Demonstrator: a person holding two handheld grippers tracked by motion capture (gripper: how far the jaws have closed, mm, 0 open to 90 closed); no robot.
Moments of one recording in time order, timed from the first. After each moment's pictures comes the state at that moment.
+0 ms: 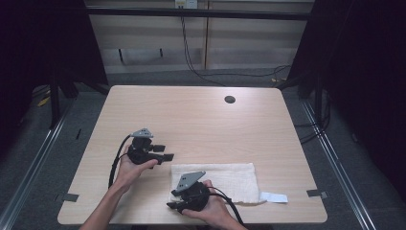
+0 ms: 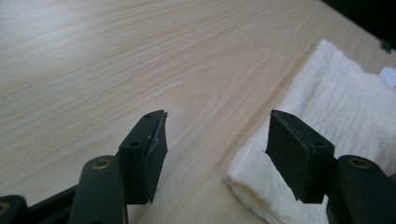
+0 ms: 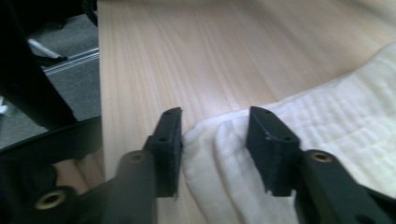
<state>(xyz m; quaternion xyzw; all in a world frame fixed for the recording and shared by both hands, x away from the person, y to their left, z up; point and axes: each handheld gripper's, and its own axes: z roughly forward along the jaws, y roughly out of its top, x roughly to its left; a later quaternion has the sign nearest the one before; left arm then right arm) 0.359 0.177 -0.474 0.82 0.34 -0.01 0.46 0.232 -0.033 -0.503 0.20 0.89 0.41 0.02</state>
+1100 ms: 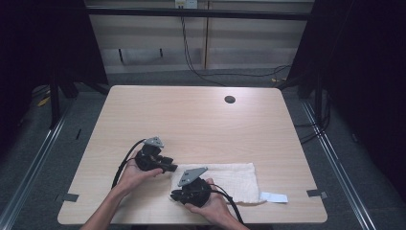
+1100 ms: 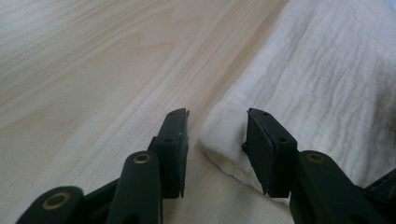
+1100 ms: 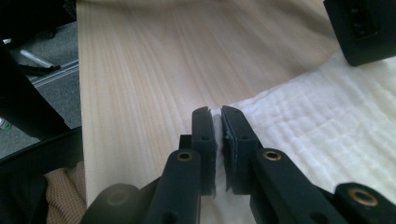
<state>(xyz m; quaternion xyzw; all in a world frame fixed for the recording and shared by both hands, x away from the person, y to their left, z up) 0.350 0.155 -0.492 0.88 0.27 -0.04 0.38 0.241 -0.037 -0.504 0.23 0.88 0.41 0.01</state>
